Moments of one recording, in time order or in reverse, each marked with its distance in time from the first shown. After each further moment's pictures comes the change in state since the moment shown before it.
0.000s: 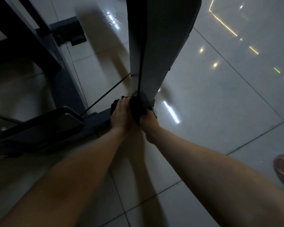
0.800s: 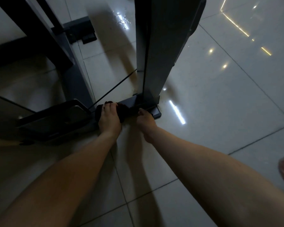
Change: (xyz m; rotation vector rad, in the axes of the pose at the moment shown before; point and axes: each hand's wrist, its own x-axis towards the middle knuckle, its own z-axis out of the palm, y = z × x) left_hand -0.038 -0.044 -0.032 0.220 0.013 -0.198; right_hand -0.022 0.000 0.019 -0.142 -0.054 0.085
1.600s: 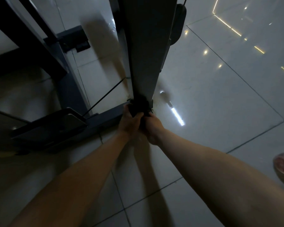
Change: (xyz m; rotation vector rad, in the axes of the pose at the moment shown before) left_hand -0.020 0.097 -0.011 -0.804 -0.239 -0.137; right_hand 0.009 0.017 -0.040 0.496 -0.018 0.011
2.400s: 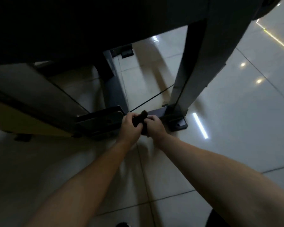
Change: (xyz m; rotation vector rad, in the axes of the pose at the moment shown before) left_hand -0.053 -0.014 -0.128 0.168 0.265 0.077; right_hand -0.035 0.001 0.113 -0.236 -0.119 -0.027
